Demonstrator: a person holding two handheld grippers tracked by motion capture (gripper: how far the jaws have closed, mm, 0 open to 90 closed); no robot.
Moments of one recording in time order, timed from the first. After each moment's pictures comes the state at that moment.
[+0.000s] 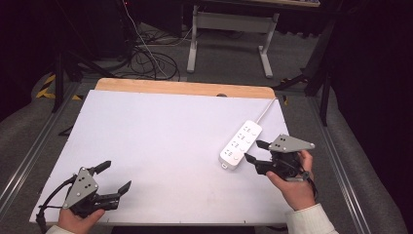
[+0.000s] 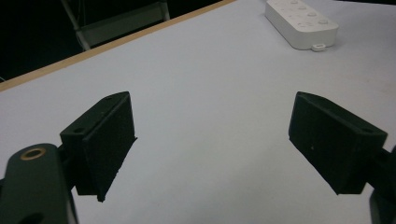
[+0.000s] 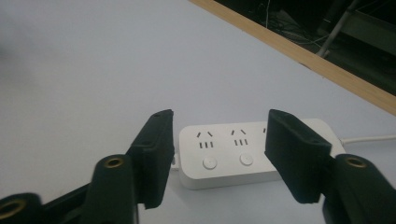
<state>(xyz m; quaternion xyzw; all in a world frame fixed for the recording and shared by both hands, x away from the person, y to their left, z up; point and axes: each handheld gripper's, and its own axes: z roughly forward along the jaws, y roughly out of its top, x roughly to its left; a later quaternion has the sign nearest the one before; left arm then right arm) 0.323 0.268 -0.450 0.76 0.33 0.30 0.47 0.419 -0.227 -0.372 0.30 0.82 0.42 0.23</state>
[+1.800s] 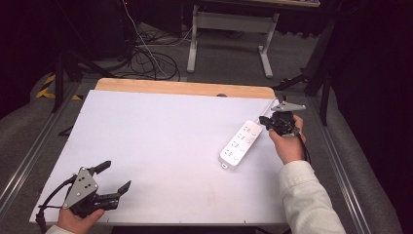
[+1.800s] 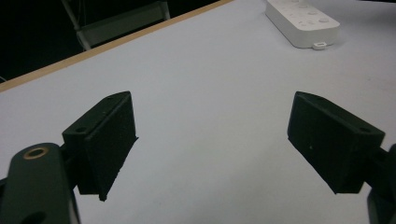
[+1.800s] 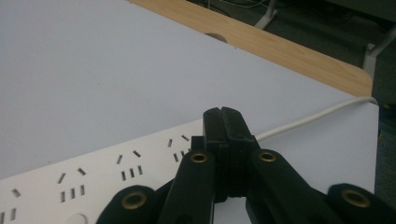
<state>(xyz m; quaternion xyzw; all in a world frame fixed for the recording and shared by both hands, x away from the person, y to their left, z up) 0.323 0.269 -0.450 0.76 0.33 0.30 0.47 0.557 -0.262 -0.408 0.41 0.79 0.37 0.25</state>
